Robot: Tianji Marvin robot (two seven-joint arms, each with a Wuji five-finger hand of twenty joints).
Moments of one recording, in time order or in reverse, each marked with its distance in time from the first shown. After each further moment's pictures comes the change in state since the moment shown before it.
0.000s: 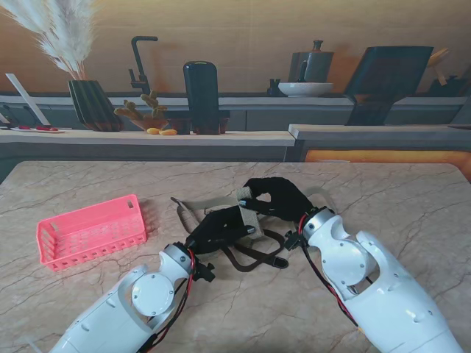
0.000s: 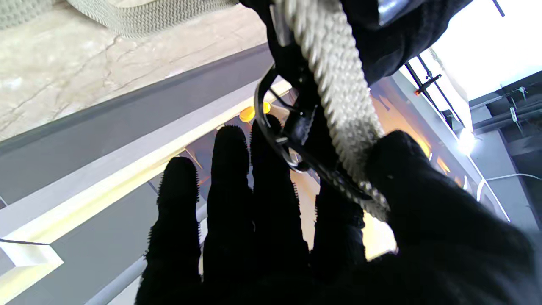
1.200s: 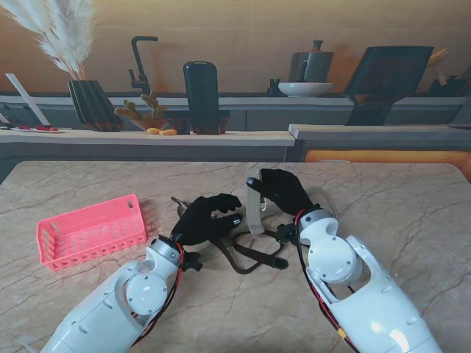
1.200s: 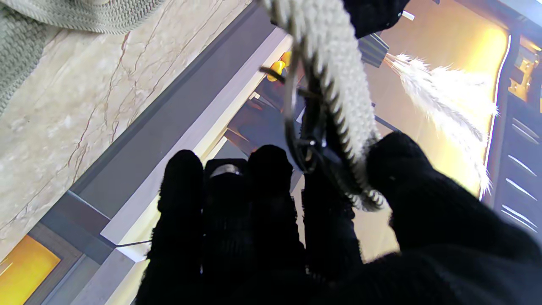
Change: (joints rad) left arm 0.007 0.009 -0.059 0.011 0.286 -0.006 0.186; right arm -0.025 -0.072 -0.006 -0.039 0.252 0.277 -0.134; left_hand -0.062 -0.038 0.059 0.003 -0.071 0.063 -0.214 -0.034 -0.172 -0.001 -0.143 -0.143 -0.109 -0.022 -0.150 -0.076 -0.054 0.013 -0.126 0.010; right_hand -0.006 -0.019 0.043 0.018 0.157 0.153 0.050 -0.001 -0.120 0.065 0.777 0.536 0.013 0.026 1.044 0.754 0.044 -0.039 0.498 0.350
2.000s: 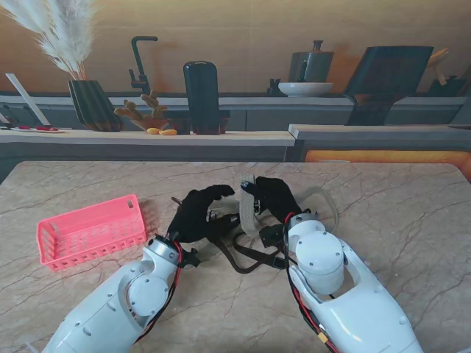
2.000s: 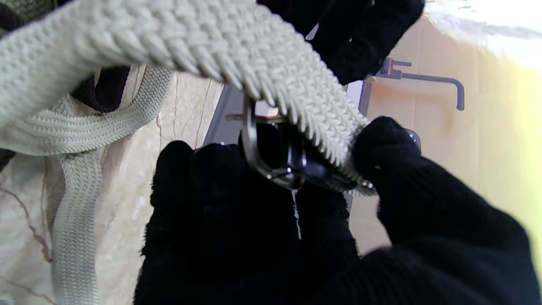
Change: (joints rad) left arm 0.005 -0.009 -0.018 0.010 0.117 0.027 0.123; right arm -0.012 -0.069 -0.026 -0.047 0.344 0.259 -0.090; left_hand -0.076 -0.024 -0.023 -0.017 -0.252 0.048 -0.005 -0.006 -0.276 -0.010 -0.063 0.003 -0.207 -0.015 -0.084 -0.026 -0.090 -0.002 0.013 -0.020; right_hand 0.084 -0.084 0.012 -0.023 -0.003 0.071 0.038 -0.083 0.157 0.028 -0.177 -0.166 0.156 0.070 -0.128 -0.200 0.080 0.065 -0.039 -0.048
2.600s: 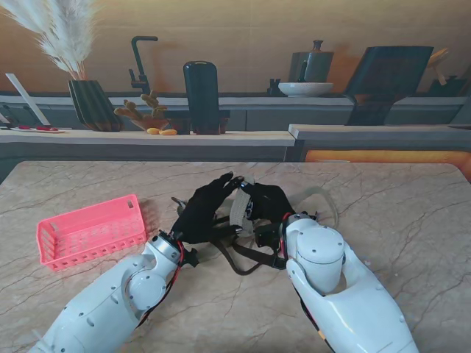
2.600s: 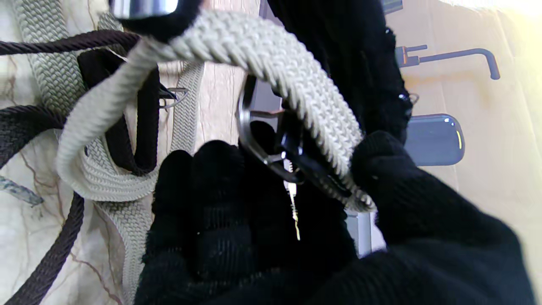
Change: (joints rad) left arm -0.081 0.027 0.072 0.079 0.104 -0.065 0.004; right arm -0.003 -0.035 0.024 -0.029 0.224 0.156 -0.007; left_hand -0.181 -0.046 0.035 0.000 -0.113 -0.036 -0.712 -0.326 -0.329 0.022 -0.462 -0.299 -0.316 -0.035 -0.320 -0.262 -0.123 -0.081 -0.391 -0.086; right_hand -0.011 0.087 -0.002 0.002 -0.028 0.022 -0.005 0.008 -0.056 0.010 -0.003 -0.050 -0.079 0.010 -0.012 -0.006 -0.113 -0.001 0.000 0.000
